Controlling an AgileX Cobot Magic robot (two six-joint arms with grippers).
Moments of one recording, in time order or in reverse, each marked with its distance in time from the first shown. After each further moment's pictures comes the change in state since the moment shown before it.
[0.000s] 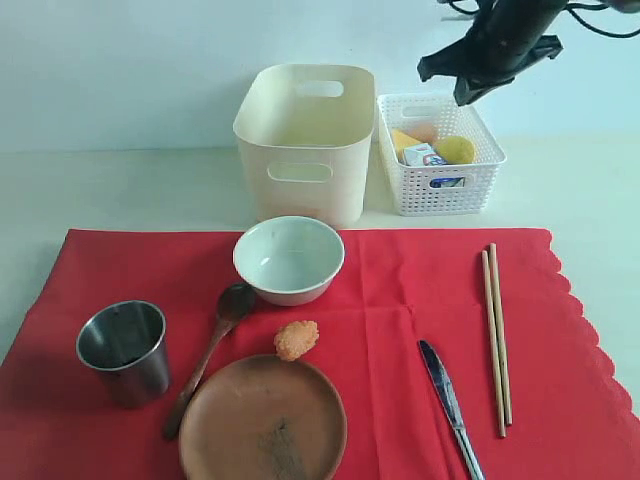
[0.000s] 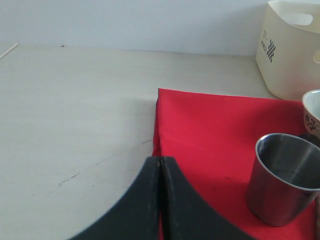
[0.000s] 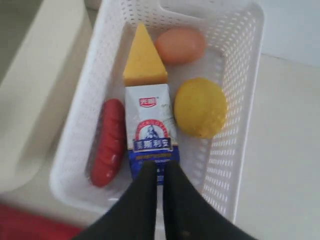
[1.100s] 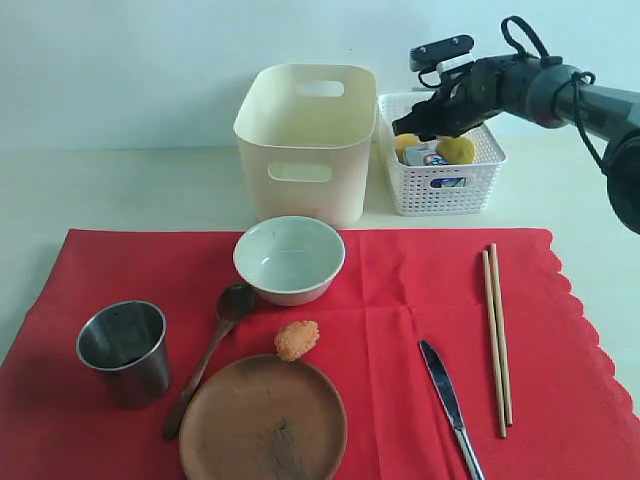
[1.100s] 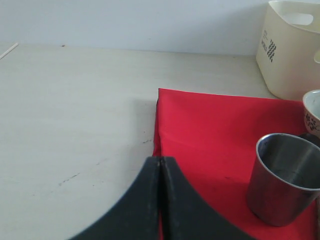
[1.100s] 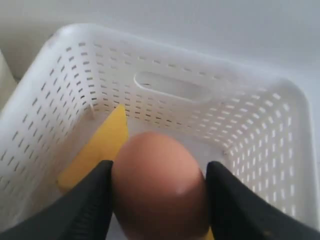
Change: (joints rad) left arm 0.000 0.000 0.000 0.000 0.000 0.000; right arm 0.002 0.313 -0.051 -0.103 -0.586 0.020
